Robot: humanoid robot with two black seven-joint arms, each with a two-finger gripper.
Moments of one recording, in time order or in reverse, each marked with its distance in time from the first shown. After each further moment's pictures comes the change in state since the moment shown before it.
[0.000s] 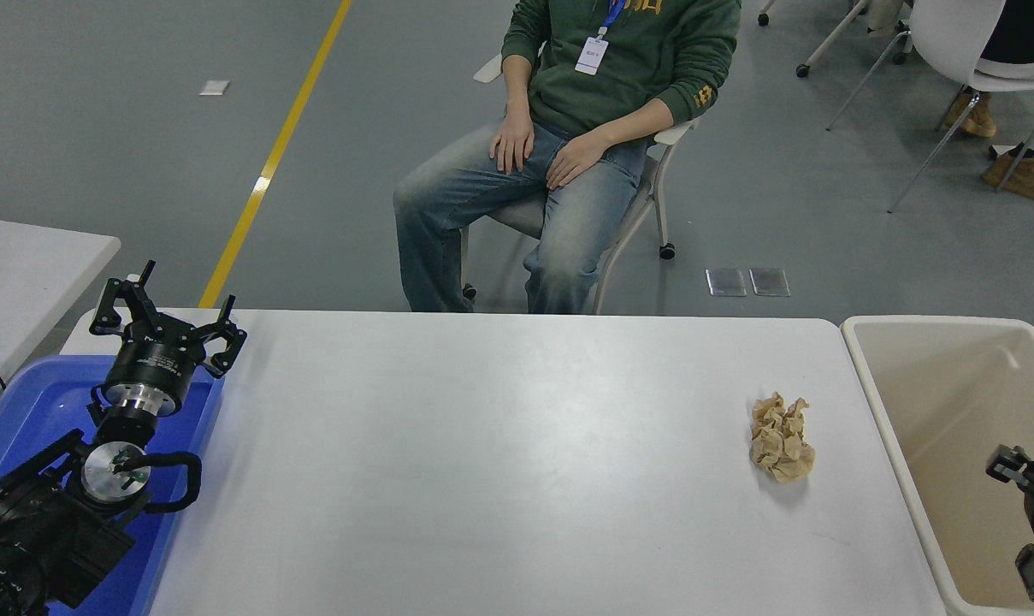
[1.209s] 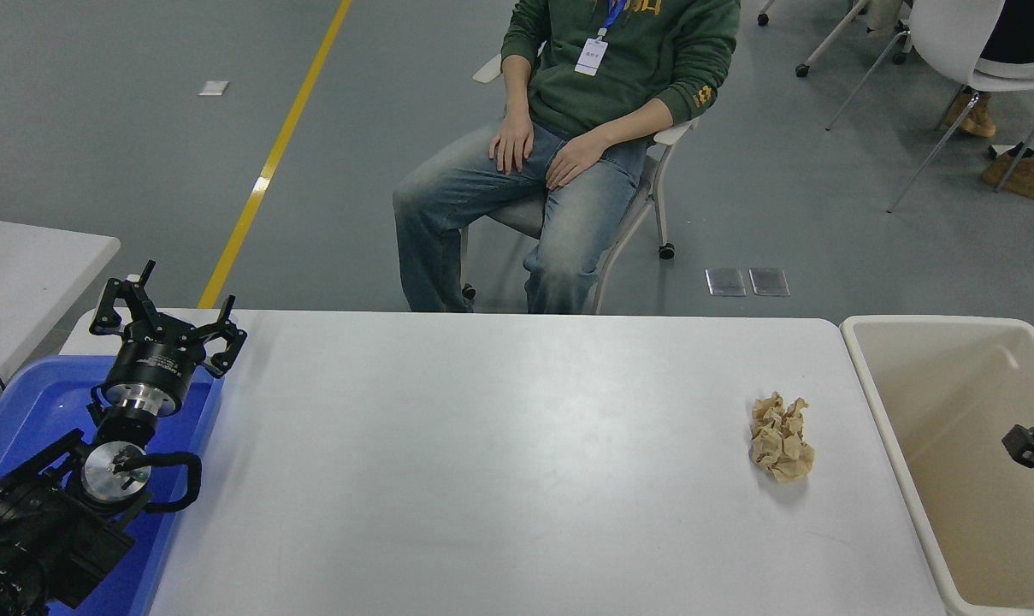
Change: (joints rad) left arm 0.000 0.000 0.000 0.000 0.000 0.000 0.000; right arm 0.052 -0.104 0.121 0.139 0.015 -0.014 0.010
